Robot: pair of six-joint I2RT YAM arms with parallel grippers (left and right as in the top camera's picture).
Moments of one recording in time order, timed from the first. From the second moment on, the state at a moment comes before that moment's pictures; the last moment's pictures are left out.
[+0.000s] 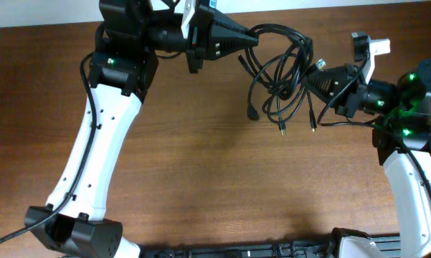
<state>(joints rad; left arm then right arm) -0.32 1.71 1.83 -0.07 1.41 -0.01 -0.22 1.22 0.95 0.26 -1.42 0.68</state>
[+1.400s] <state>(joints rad) -0.34 1.71 1.83 -0.13 1.34 -0.11 -0.25 1.22 0.95 0.12 -1.30 0.47</state>
